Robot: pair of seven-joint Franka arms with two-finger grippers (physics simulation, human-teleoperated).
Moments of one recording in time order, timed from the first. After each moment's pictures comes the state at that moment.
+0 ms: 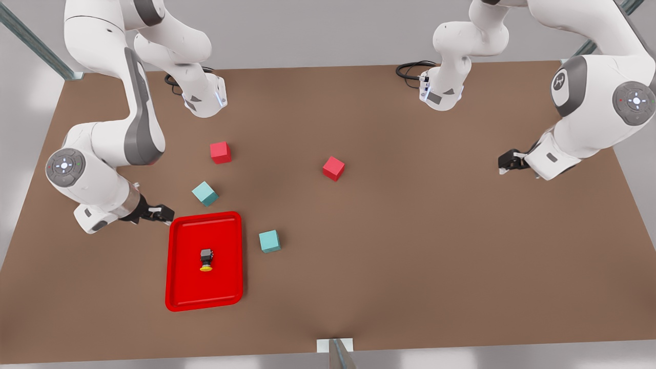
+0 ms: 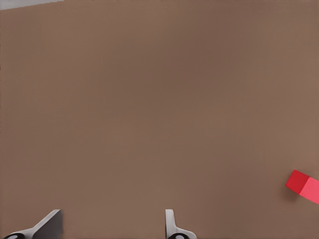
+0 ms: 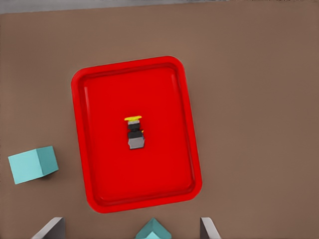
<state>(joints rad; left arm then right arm) -0.10 0.14 0.03 -1.44 0.00 1.50 0.08 0.01 0.24 0.08 -1.58 -0.03 1.85 0.16</state>
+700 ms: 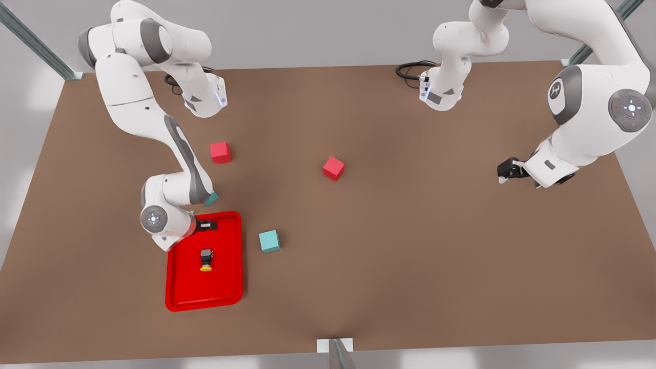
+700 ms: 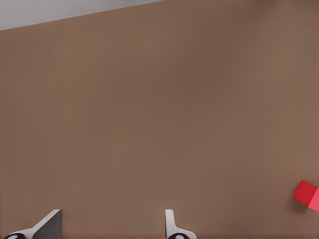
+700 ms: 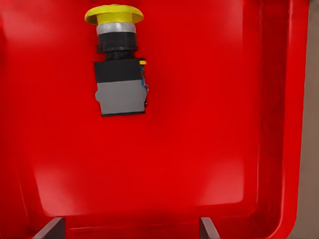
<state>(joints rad) -0.10 0.16 0.03 -1.44 0.00 1.57 0.11 0.04 0.53 0.09 -1.88 -0.04 2.27 0.12</state>
